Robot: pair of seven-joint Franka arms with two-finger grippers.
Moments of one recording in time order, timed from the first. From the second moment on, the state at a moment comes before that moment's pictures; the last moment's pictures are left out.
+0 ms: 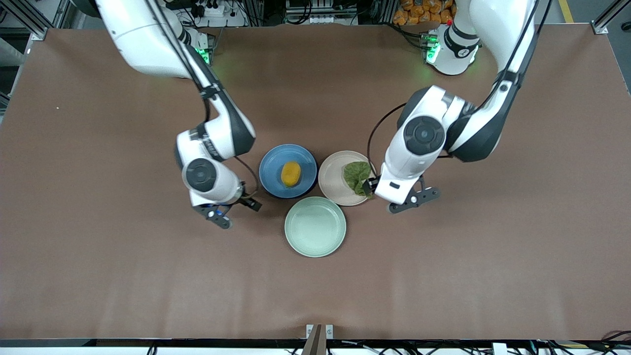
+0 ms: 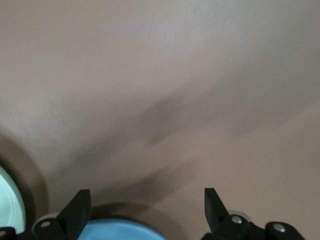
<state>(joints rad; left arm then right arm) -0.32 0.46 -0.26 -1.51 0.14 1.92 -0.92 0.42 0.60 -0.03 -1.62 0.09 2.10 0.88</state>
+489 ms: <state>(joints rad) -0.26 0.33 -0.25 -1.51 0.15 1.85 -0.77 0.22 0.58 -0.03 -1.62 0.09 2.05 0.52</state>
